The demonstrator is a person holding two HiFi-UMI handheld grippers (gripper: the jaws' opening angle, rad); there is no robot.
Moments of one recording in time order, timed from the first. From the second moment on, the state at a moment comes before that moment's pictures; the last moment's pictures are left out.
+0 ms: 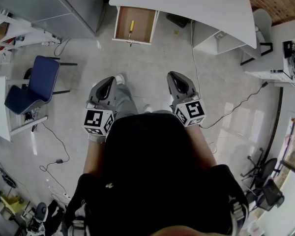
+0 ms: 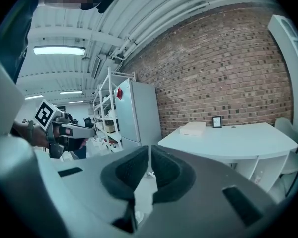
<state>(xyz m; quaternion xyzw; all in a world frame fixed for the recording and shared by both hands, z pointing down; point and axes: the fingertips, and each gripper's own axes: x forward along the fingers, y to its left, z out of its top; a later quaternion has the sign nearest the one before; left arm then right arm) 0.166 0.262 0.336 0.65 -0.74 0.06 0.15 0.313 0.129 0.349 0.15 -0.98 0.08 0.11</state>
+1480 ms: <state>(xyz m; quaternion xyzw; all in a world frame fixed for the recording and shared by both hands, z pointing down) -0.105 0.039 0.424 0.76 -0.59 0.09 0.25 0.058 -0.023 0.386 0.29 -0.93 0.12 0.21</state>
